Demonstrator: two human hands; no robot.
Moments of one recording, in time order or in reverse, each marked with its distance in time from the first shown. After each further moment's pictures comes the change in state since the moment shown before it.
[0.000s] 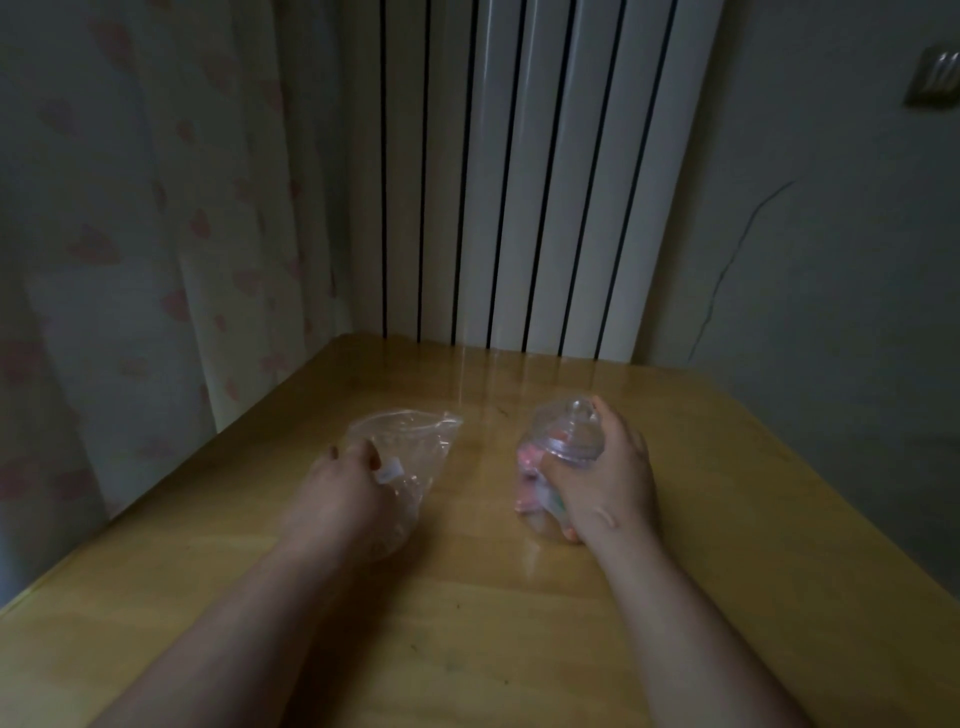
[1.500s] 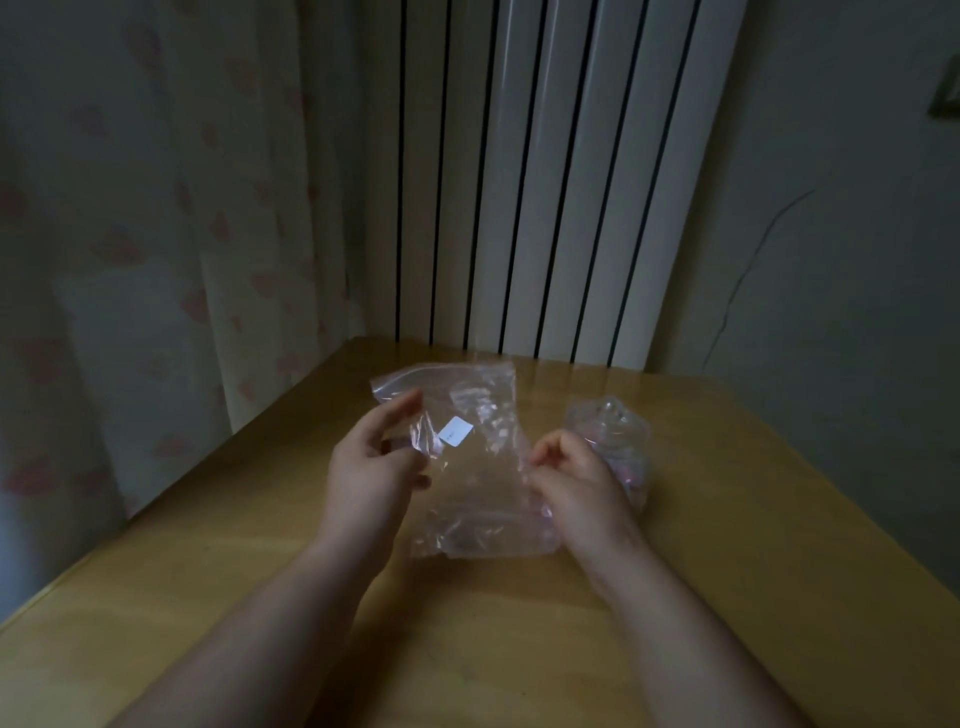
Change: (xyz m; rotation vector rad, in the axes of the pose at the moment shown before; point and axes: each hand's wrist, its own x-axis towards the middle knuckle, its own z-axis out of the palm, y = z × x) left_hand -0.012 0.015 0.001 -1.230 0.076 0.229; right_hand -0.027 -0.036 0.004 0.304 -0.430 0.091
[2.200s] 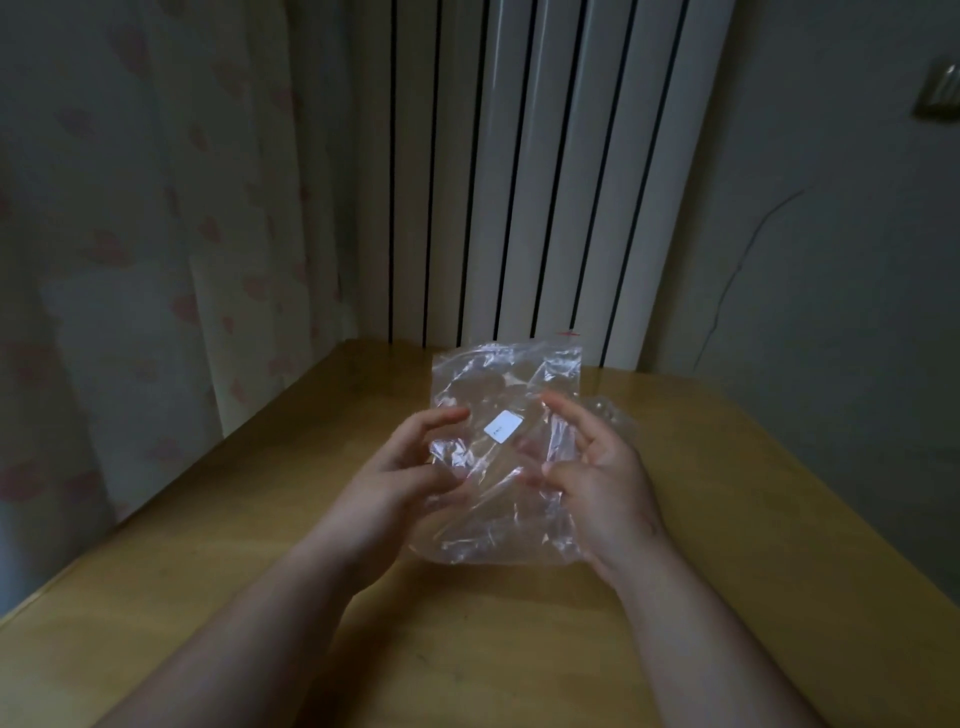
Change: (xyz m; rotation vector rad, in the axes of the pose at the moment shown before) left_hand -0.006 0.005 0.001 -0.147 -0.471 -0.174; right_hand -0.003 -0.008 -0.012 0.325 0.011 -0.098
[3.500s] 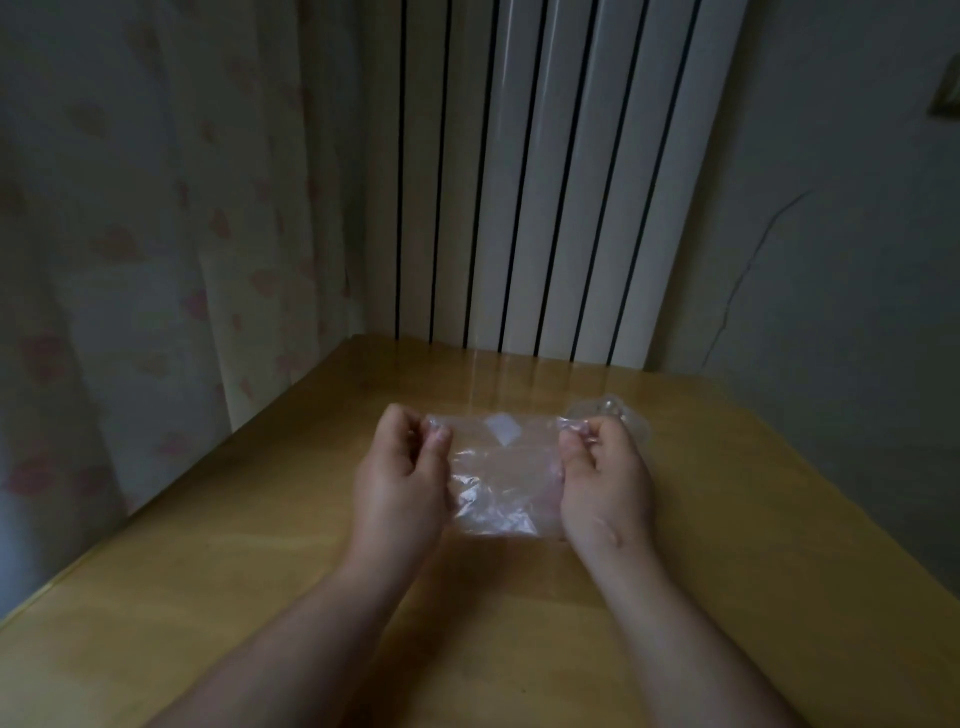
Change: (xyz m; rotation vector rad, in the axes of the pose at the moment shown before) left_hand 0.000 -0.008 0.022 0.447 0.583 0.276; right_hand 0.005 0.018 0.009 -0.459 0.354 -0.194
